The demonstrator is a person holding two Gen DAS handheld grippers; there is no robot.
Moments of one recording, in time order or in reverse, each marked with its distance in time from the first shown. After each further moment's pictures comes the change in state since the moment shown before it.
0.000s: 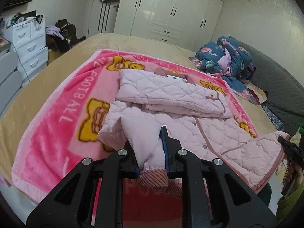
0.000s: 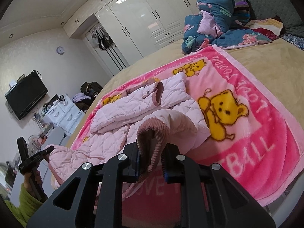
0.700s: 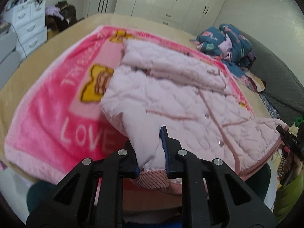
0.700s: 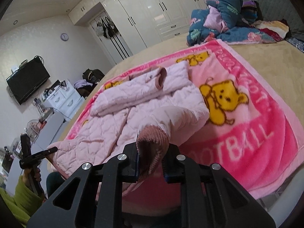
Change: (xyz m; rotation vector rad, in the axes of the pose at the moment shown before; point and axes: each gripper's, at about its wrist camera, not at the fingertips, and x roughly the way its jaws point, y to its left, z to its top) left arm -0.006 0.022 -0.056 -0.039 0.123 -0.033; right arm -0.007 0.004 -0.027 -0.074 0.066 0.007
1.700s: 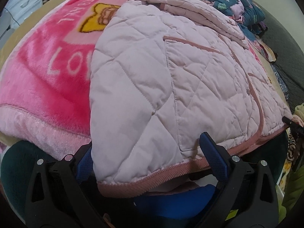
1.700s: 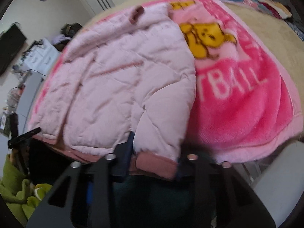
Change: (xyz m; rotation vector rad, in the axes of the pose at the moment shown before) left arm 0.058 0.033 -0.079 -0.004 0.331 0.037; right arm 0.027 -0.026 -0.065 -0.044 0.366 -0.140
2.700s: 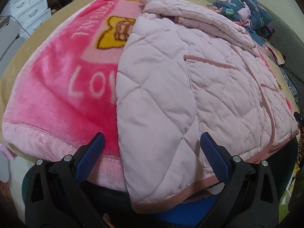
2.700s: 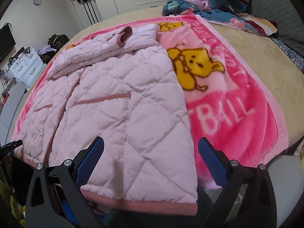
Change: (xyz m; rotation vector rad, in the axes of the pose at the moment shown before) left arm -0.008 0.017 0.018 0.016 -0.060 0.091; right arm 0.016 0.004 0.022 0.014 -0.097 -0.188
